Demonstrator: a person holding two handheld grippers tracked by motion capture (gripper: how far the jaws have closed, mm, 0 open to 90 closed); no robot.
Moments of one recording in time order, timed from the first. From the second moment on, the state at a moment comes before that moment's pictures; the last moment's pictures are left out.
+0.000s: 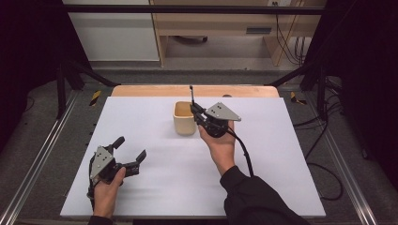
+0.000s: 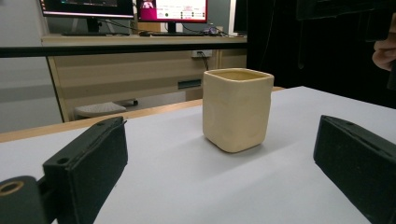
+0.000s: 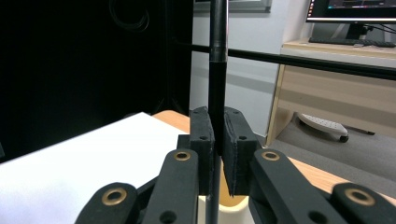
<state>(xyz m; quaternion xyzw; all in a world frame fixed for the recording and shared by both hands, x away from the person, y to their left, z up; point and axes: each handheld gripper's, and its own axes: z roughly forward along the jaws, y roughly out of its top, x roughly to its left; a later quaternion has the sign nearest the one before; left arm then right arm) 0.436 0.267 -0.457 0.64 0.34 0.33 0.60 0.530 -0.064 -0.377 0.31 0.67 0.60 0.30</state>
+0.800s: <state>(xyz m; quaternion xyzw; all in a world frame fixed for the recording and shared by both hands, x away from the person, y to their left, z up) 0.436 0.266 -0.457 0.64 0.34 0.33 0.61 0.543 -0.052 -0.372 0.32 0.64 0.63 0.30</state>
